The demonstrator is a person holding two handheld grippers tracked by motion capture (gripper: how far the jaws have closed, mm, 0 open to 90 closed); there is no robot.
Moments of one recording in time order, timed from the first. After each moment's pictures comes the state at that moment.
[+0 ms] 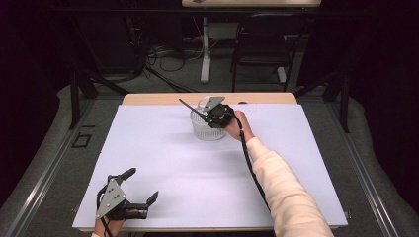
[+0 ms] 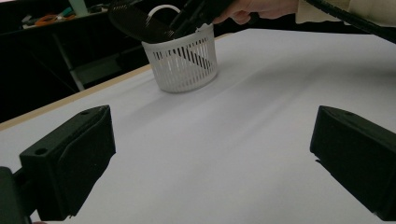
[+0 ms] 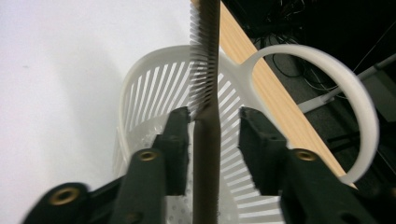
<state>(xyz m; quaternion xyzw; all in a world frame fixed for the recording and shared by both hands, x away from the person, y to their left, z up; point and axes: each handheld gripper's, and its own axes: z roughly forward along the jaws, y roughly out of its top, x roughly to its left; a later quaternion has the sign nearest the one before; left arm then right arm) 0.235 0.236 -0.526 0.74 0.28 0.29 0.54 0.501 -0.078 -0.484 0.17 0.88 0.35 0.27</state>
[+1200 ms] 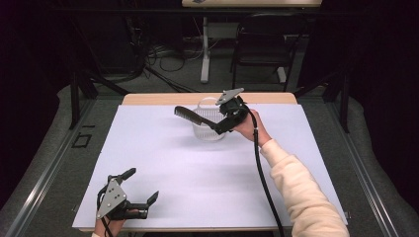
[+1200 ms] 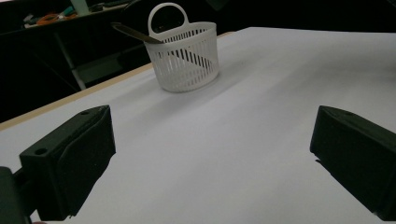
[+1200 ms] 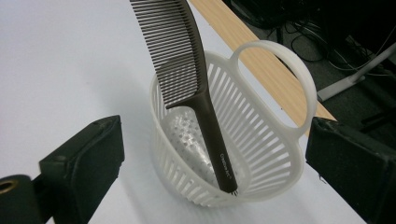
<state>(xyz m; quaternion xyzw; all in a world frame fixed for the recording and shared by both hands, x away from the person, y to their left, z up) 0.234 0.235 -0.526 0.74 0.28 0.30 0.53 0.475 -0.114 -0.442 0.23 0.87 0.37 0.20</state>
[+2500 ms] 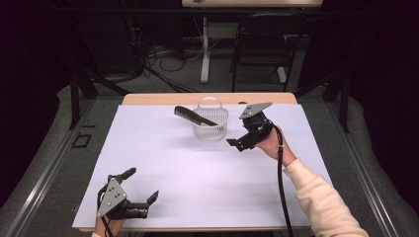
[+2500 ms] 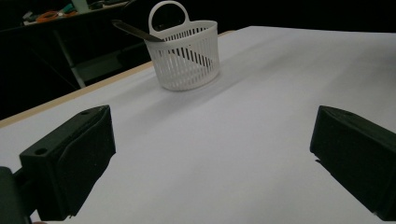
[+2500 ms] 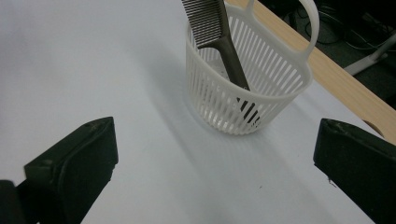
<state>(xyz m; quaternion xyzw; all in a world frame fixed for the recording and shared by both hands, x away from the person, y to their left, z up) 0.236 0.235 -0.526 0.74 0.28 0.29 0.53 0.418 -0.172 -0.442 0.25 0.87 0.39 0.17</state>
